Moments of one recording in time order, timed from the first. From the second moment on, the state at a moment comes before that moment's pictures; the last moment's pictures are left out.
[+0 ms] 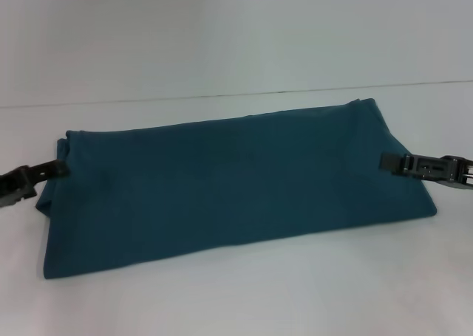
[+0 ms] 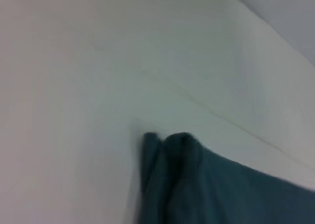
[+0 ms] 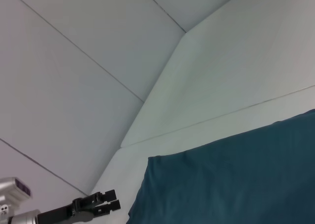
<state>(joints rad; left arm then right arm) -0.56 -2.04 0.59 0.69 2.23 1.04 -2.27 0.44 1.92 -0.68 -0.62 -1.84 -1.55 2.04</state>
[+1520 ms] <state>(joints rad) -0.58 -2.05 0.61 0.60 2.26 0.91 -2.32 0.43 1.92 -0.68 -0.61 -1.84 -1.53 2.04</state>
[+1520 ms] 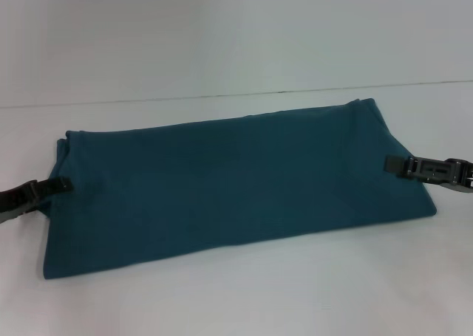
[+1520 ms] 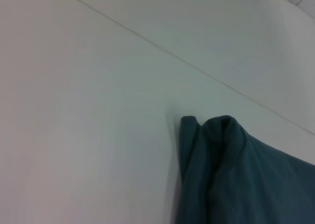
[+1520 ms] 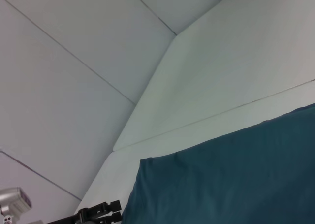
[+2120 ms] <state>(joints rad) -0.60 -2.08 0.64 0.61 2.24 1.03 -2.33 0.43 1.92 -0.67 -0.61 -1.85 -1.53 2.04</state>
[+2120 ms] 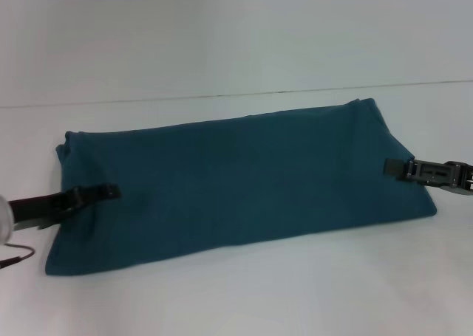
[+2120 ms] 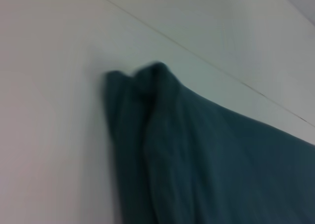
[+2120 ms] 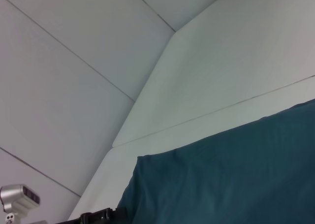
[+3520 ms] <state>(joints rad) -0.60 -2.06 0.63 0.63 2.15 1.10 -2.42 0.43 1.92 -0.67 -0.61 -1.85 -1.53 2.04</state>
